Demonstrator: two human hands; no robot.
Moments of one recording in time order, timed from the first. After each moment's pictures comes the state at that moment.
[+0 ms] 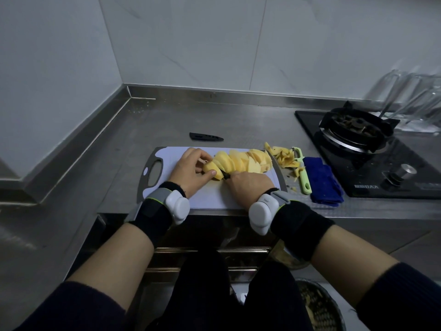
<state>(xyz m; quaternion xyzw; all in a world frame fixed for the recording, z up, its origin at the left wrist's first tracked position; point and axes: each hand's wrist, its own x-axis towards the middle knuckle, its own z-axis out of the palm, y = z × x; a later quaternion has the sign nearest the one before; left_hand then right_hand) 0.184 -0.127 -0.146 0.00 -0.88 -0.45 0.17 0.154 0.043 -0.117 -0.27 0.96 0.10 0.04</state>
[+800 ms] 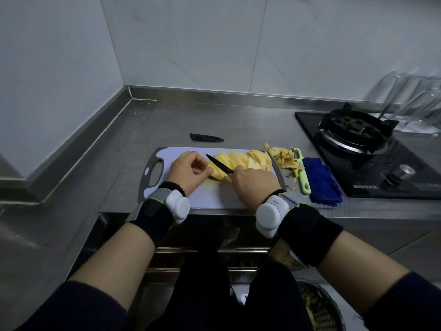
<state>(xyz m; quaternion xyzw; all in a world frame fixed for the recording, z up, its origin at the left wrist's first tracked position) 0.188 -0.128 -0.145 0.06 -0.86 -0.47 0.20 0.176 0.055 -0.094 -0.28 0.96 0.05 -0.05</state>
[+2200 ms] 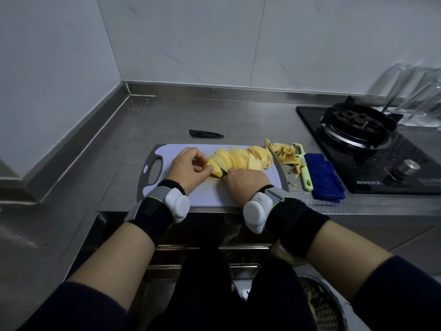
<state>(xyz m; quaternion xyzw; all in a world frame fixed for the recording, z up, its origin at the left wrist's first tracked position) 0.187 -0.127 -0.145 0.05 -0.86 -0.48 0.19 0.163 0.034 -0.110 -0.28 0.95 0.12 0.04</state>
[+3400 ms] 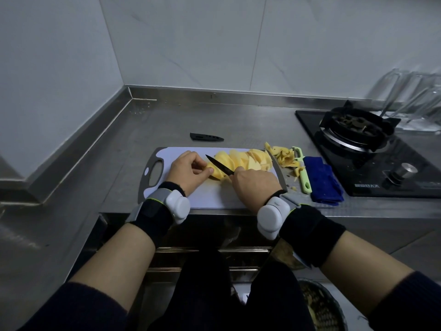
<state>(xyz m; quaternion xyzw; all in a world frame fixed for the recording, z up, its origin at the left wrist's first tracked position) 0.190 -0.127 -0.143 0.07 -0.86 -0.47 0.19 0.174 0.056 -0.095 -0.28 0.96 0.07 -0.02</state>
